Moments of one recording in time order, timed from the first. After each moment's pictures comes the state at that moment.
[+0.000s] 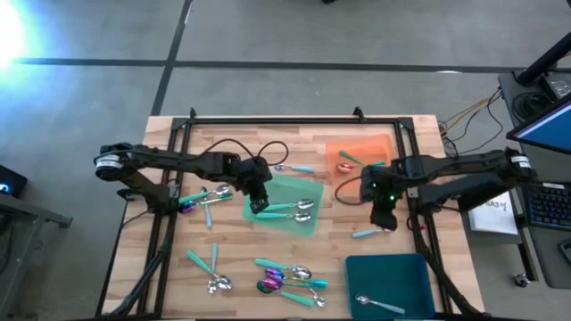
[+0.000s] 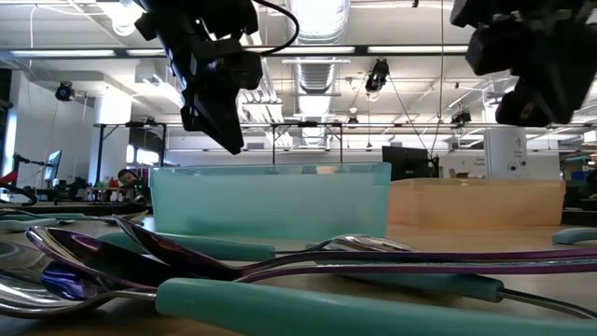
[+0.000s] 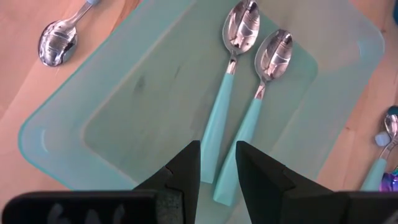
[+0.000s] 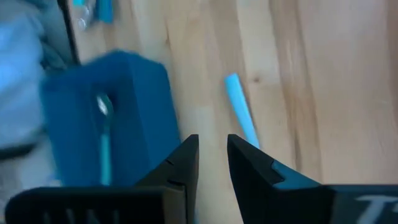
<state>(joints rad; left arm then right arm) 0.09 1.51 1.02 -0.54 0.06 -0.37 -0.01 1.06 0.78 -0.96 -0.49 0.26</state>
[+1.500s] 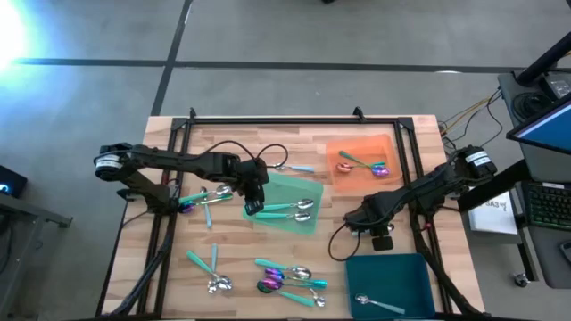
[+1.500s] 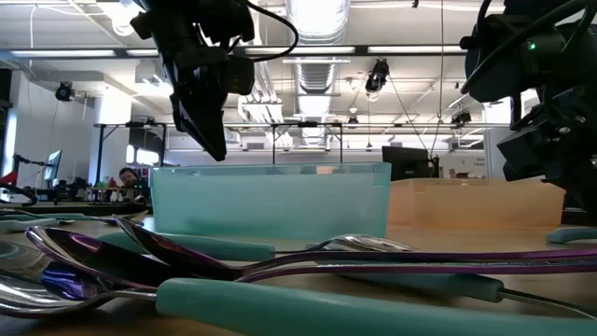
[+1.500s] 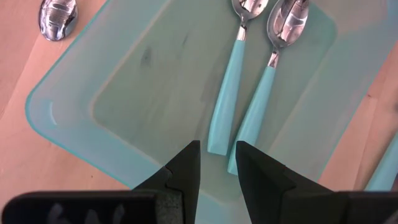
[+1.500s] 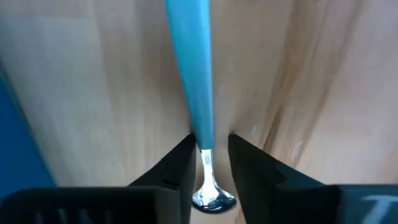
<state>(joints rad) 0.09 1.51 1.02 -0.63 0.06 -0.31 0.30 1.57 0.72 -0.88 -0.16 0.22</state>
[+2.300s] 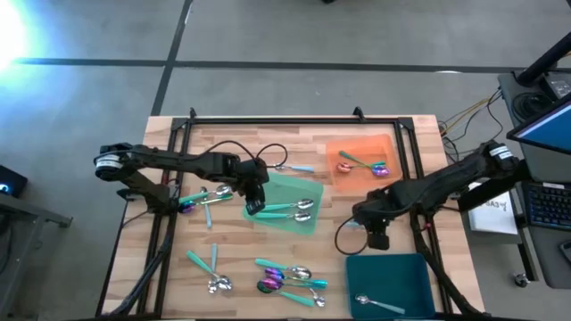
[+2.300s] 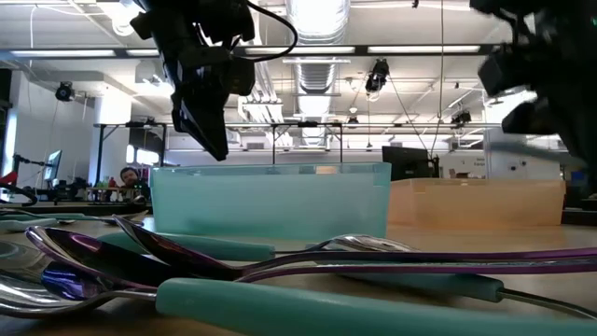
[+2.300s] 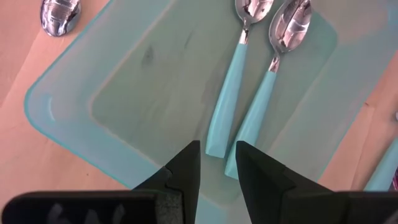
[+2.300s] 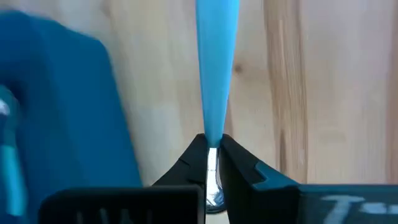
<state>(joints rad) 0.09 1.51 1.01 -0.62 0.06 -0.35 0.30 1.26 0.80 -0.88 -0.18 0.47</state>
